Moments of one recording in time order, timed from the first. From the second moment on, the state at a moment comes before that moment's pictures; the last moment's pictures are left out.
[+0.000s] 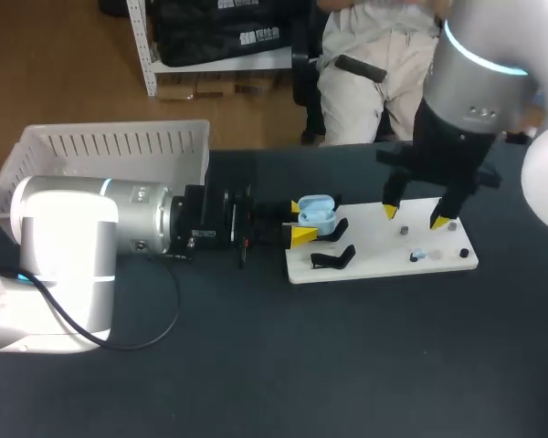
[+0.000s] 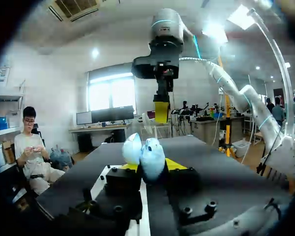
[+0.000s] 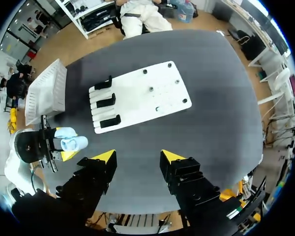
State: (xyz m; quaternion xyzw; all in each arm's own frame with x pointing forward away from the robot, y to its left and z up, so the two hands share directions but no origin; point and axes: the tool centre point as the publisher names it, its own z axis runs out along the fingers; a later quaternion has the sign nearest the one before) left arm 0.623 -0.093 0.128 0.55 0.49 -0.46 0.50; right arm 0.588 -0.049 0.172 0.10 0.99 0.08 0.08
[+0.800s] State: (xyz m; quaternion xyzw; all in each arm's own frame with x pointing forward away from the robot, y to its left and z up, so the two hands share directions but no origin) left arm 0.623 -0.093 0.128 0.55 0.49 -0.46 0.50; right arm 0.629 -0.115 0.063 -0.05 0.99 0.07 0.07
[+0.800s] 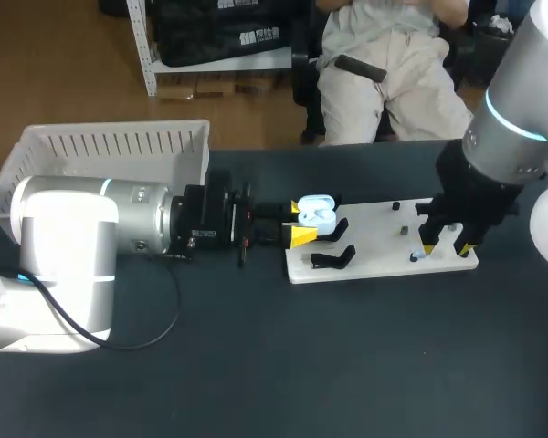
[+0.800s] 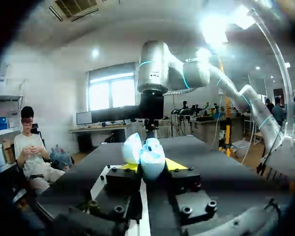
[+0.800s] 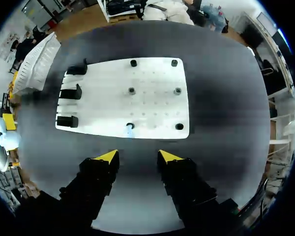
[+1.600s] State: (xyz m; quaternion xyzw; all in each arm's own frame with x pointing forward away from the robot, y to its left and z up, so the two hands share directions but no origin) left arm 0.623 -0.093 0.128 0.55 0.49 -0.46 0.50; right arm 0.657 -0.103 0.038 -0.05 0.99 0.12 0.05
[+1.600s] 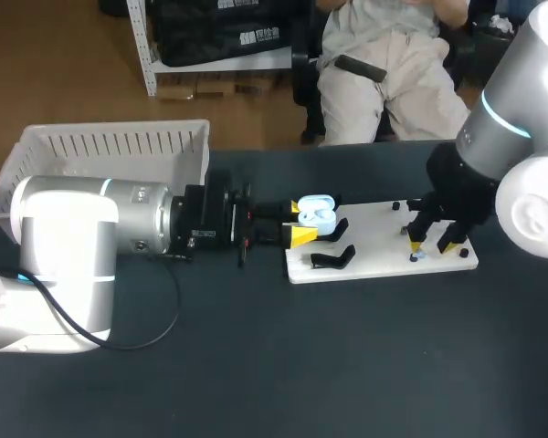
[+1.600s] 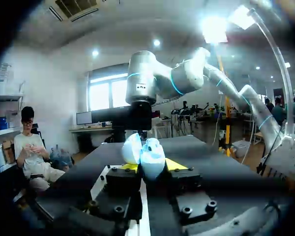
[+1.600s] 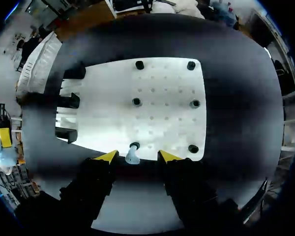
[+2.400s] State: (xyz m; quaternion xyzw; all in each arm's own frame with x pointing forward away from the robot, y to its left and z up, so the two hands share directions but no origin) left arm 0.623 -0.093 0.128 0.55 0.49 -0.46 0.50; right arm 0.656 -0.097 0.029 -0.03 0.99 0.13 0.05
